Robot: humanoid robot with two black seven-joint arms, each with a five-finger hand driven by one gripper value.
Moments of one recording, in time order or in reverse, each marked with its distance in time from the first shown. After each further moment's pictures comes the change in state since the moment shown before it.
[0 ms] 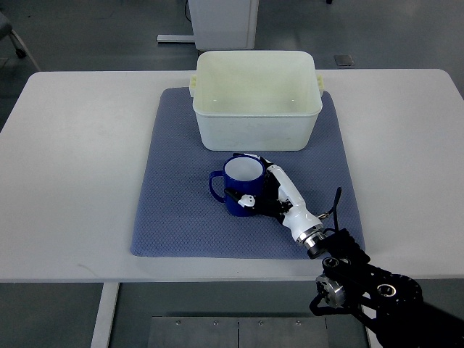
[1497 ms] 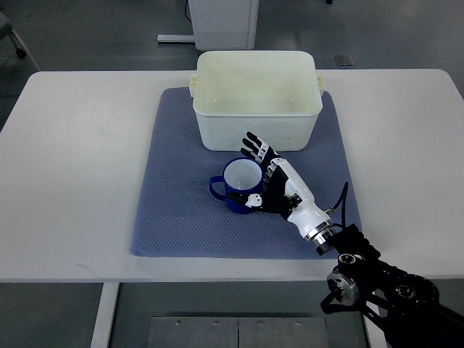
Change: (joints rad) left arm 0.000 0.000 0.000 0.000 0.000 0.000 0.000; right arm -0.039 -0.051 0.081 0.097 -0.002 0.124 0.000
